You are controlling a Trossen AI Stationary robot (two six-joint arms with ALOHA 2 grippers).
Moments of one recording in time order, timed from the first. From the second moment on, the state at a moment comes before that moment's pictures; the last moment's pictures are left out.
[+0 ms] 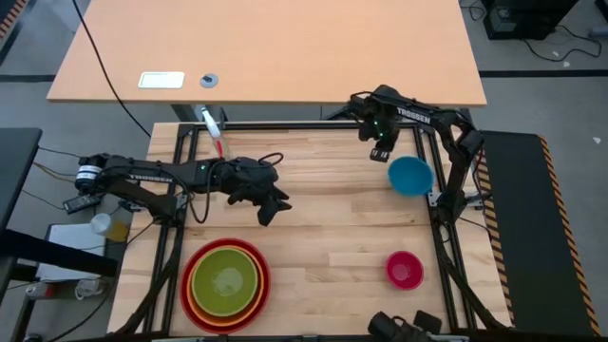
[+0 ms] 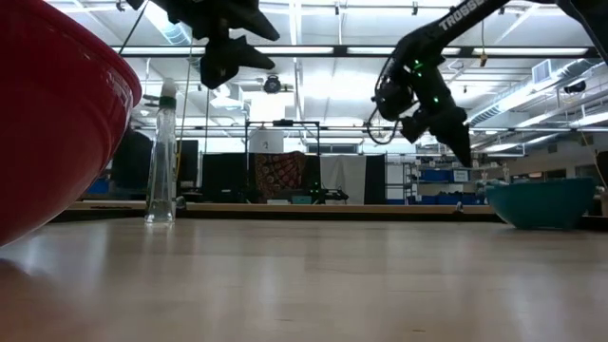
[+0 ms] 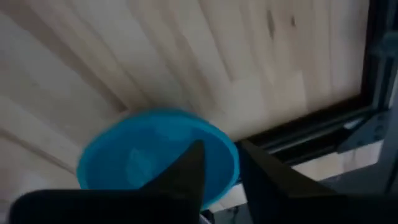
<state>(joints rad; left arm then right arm) 0.02 1.26 0.97 -0.25 0.10 -0.53 -0.75 1.86 1.51 -1.54 0.19 -0.26</state>
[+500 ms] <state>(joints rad) 0.02 1.26 0.97 -0.24 0.10 -0.54 -0.84 1.86 1.30 -1.53 0.27 -0.32</state>
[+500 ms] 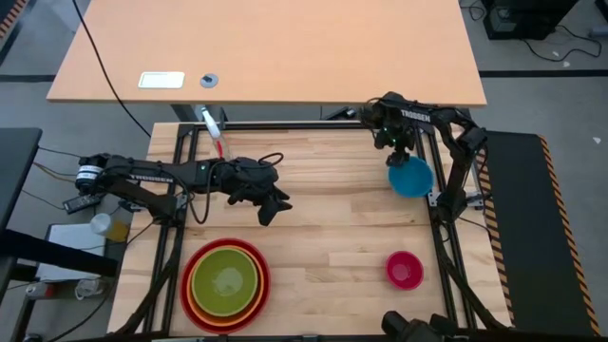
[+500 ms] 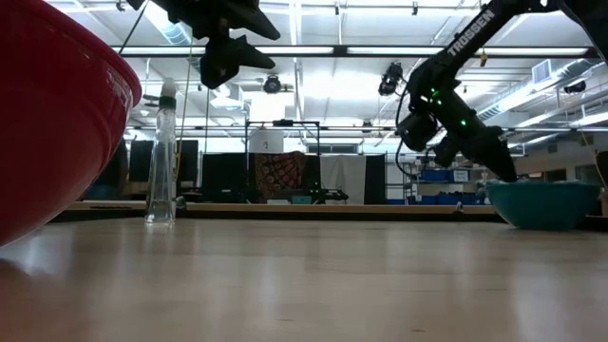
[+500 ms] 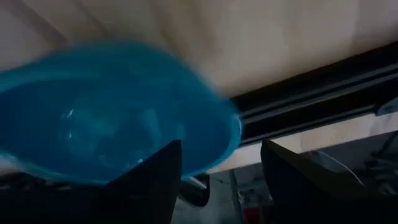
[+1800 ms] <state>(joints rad) 0.02 1.26 0.97 -0.24 0.10 -0.51 -0.70 1.83 1.13 -1.46 0.14 -0.21</state>
